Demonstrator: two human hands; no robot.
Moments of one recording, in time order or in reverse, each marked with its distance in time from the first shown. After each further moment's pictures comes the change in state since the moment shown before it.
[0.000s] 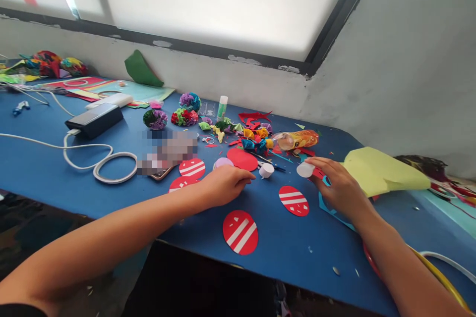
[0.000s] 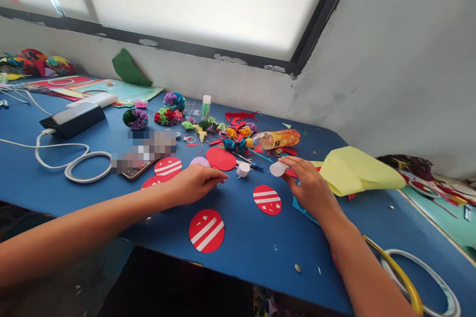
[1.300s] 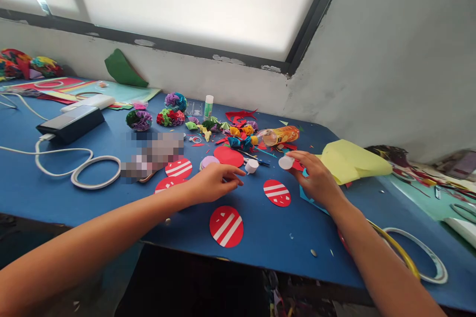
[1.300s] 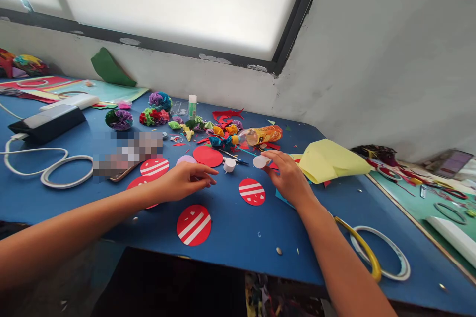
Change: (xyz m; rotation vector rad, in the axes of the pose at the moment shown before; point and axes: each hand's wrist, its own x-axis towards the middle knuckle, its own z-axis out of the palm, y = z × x) left_hand 0.002 0.000 0.005 -0.410 -0.042 -0.049; right_hand 0.003 -0.001 0.002 0.043 0.036 0.015
